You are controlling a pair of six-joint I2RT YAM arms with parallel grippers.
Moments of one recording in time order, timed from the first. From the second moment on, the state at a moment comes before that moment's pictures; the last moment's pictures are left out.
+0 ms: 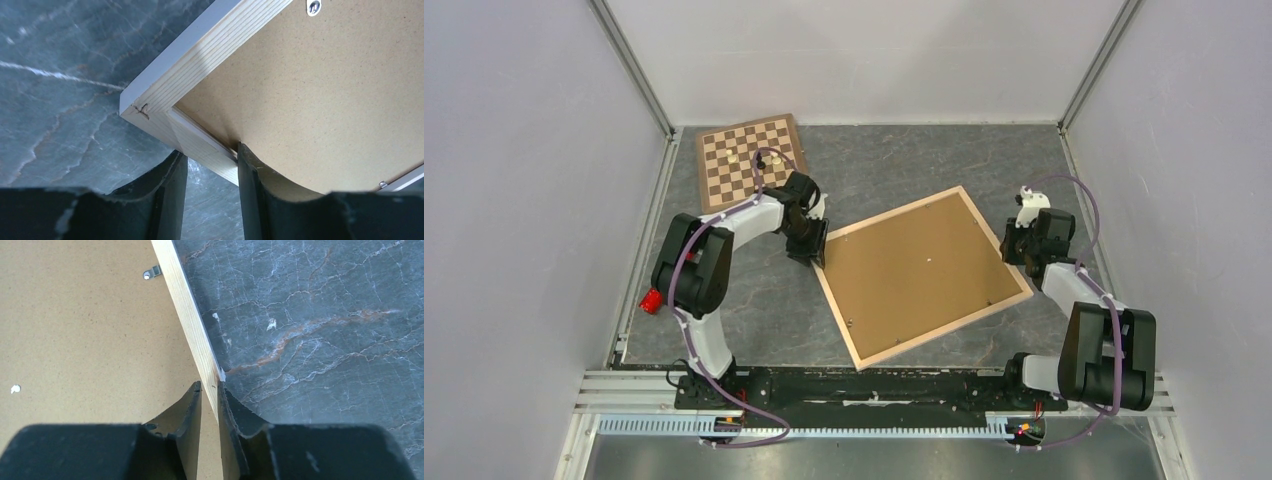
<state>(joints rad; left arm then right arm) -0.42 1.86 1.20 -0.66 0.24 -0.20 -0.18 1.31 0.55 0.04 -0.21 -0.10</state>
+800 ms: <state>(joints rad) -0.41 2.03 1.48 -0.69 0.17 0.14 0.30 1.27 0.61 0.01 -0.37 -0.38</state>
